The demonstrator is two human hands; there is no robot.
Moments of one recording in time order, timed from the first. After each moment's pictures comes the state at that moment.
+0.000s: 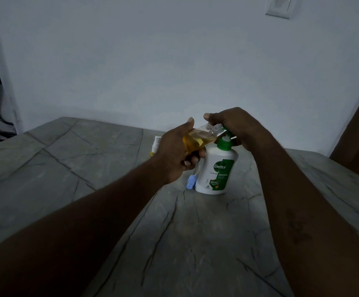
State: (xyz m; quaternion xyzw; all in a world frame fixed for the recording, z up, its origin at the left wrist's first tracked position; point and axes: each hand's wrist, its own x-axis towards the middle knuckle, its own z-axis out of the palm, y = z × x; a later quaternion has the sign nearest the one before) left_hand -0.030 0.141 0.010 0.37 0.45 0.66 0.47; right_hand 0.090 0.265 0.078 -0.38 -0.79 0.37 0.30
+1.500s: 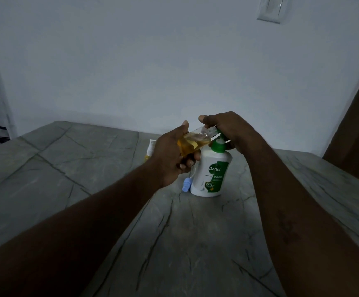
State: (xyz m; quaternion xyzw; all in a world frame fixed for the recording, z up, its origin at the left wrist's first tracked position) left_hand -0.030 0.143 0.009 0.37 0.45 0.66 0.47; right_hand 0.089 0.266 0.075 -0.40 -0.78 0.38 0.31
